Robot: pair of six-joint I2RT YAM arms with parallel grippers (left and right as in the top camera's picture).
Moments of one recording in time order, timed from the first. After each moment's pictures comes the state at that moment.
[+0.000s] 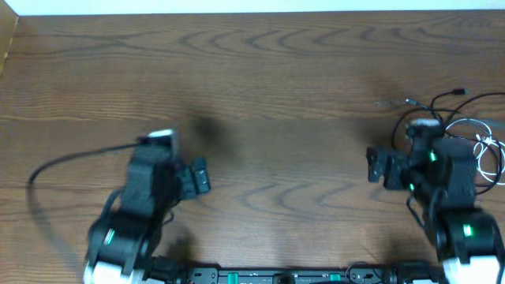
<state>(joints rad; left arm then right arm) -0.24 0.75 0.81 -0.89 -0.07 -0.36 0.06 0.76 0.73 -0.70 -0.09 0.15</state>
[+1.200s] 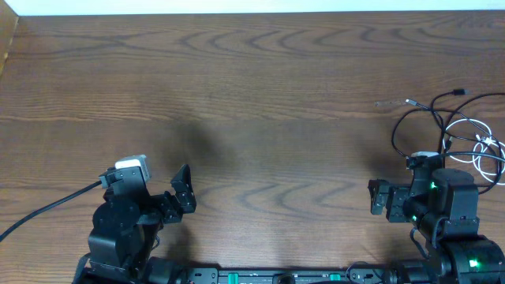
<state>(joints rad) -0.24 0.43 0.81 -0.89 -0.11 -0.36 0.06 0.60 0.69 -0.96 -0.08 0.15</state>
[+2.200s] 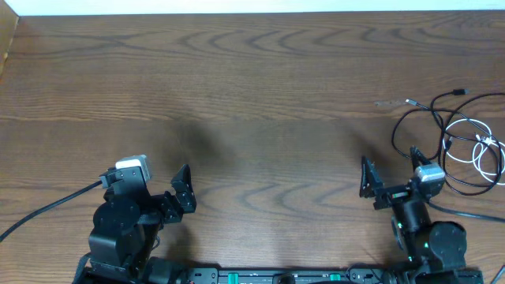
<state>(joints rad) -0.24 0.43 0.81 -0.89 -0.11 -0.36 0.17 0.08 0.13 0.00 -0.06 0.15</state>
